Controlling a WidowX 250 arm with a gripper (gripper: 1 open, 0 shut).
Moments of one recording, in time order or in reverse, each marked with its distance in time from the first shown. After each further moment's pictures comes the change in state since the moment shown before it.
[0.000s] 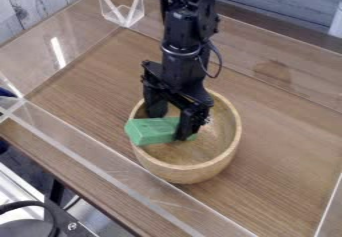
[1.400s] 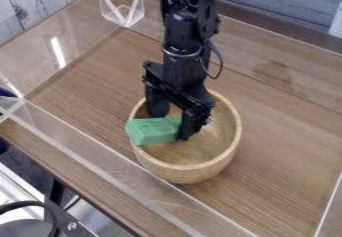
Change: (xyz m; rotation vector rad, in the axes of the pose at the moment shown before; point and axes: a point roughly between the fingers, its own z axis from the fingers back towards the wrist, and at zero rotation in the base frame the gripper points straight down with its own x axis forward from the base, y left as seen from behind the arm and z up) arm 0.002 -0.001 -0.002 0.001 -0.025 0.007
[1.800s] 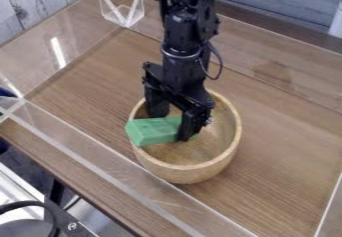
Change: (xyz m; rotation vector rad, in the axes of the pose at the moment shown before) arm 0.000 0.000 0.001 0.000 -0.009 0.002
